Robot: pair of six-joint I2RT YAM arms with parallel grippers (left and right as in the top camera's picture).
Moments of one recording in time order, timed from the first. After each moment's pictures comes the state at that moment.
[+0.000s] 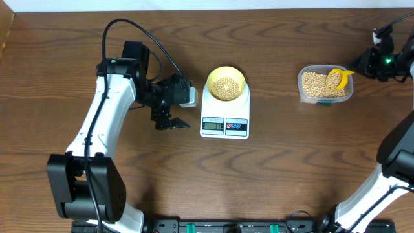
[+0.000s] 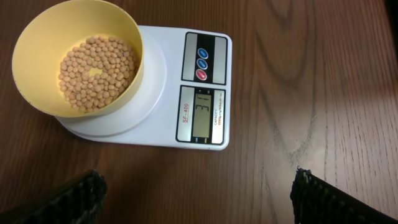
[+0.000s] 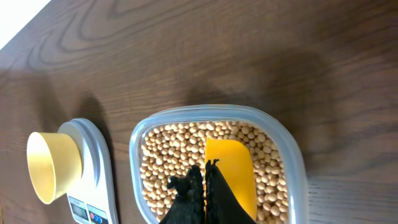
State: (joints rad) left arm -0.08 1.72 1.40 -1.19 0.70 1.50; right arm -0.42 2.09 1.78 -1.00 -0.66 -0.11
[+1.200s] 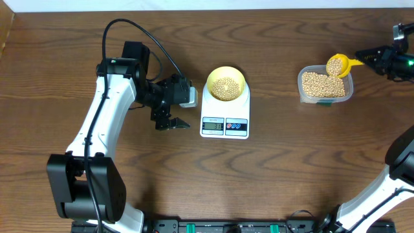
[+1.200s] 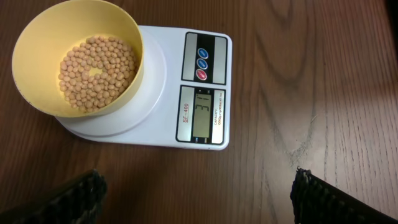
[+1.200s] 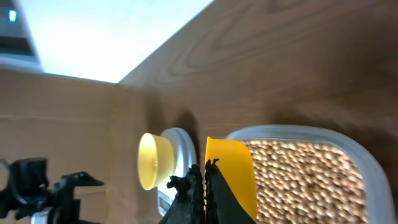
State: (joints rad) left arm -0.08 1.72 1.40 -1.19 0.70 1.50; right arm -0.53 2.09 1.78 -0.98 -1.10 -0.10
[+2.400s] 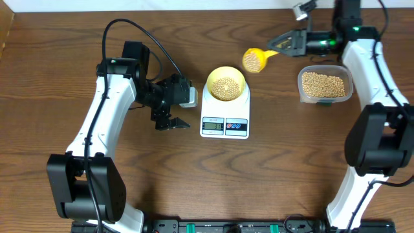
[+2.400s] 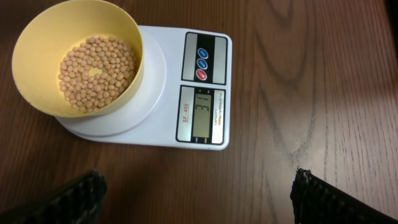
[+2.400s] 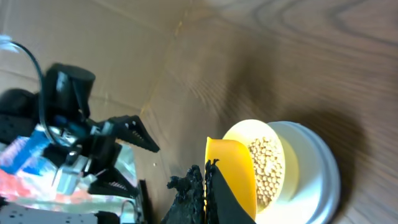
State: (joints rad) left arm -0.08 1.72 1.40 -1.19 0.70 1.50; right arm 0.00 2.09 1.78 -0.74 -1.22 0.00
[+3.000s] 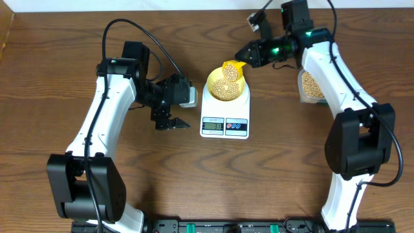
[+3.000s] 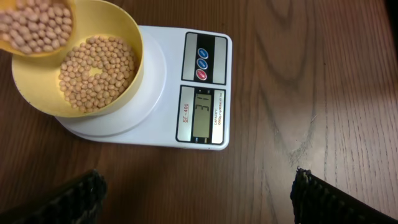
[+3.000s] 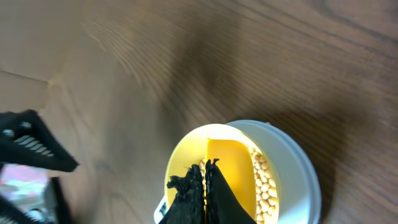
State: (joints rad) left arm -0.08 1.72 1.40 -1.19 0.70 1.50; right arm 0.23 2.09 1.78 -0.69 -0.78 -0.03
